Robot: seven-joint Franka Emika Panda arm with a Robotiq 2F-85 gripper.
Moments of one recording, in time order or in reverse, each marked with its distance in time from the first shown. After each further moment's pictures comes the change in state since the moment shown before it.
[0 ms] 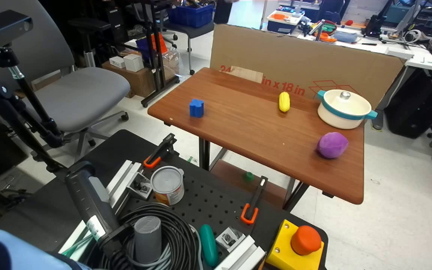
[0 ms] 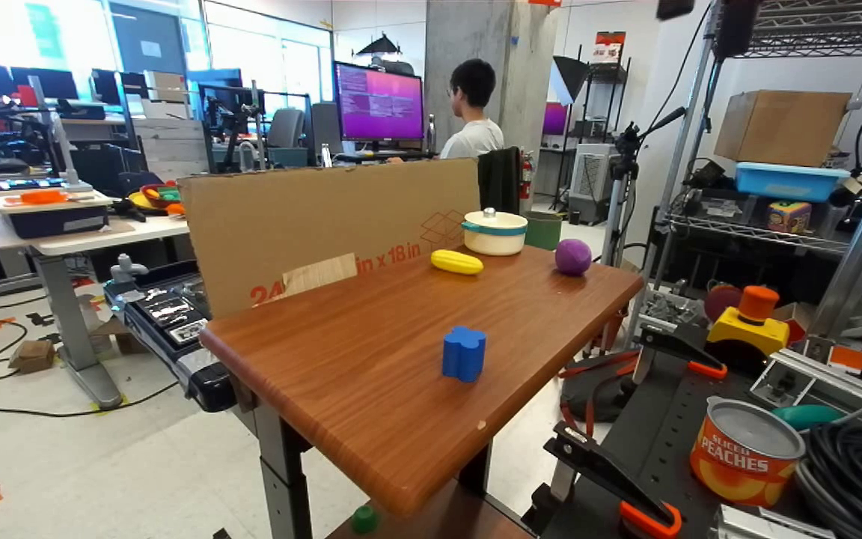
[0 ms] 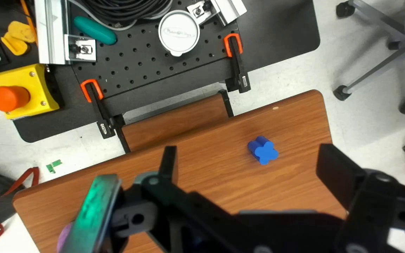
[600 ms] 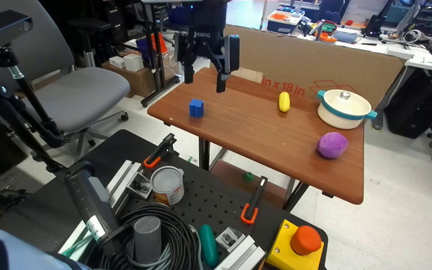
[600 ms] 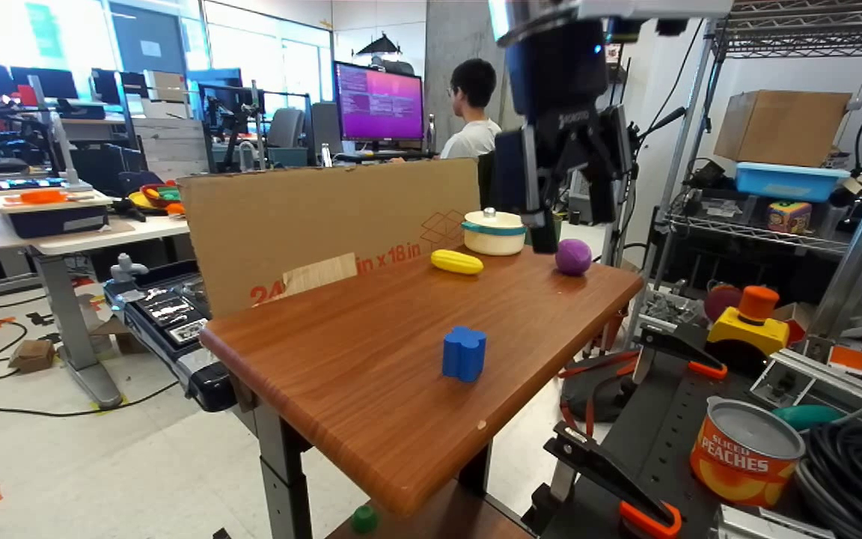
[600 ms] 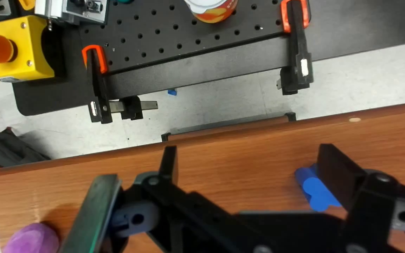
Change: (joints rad) arm 0.033 0.571 0.159 0.135 -0.277 0.241 0.228
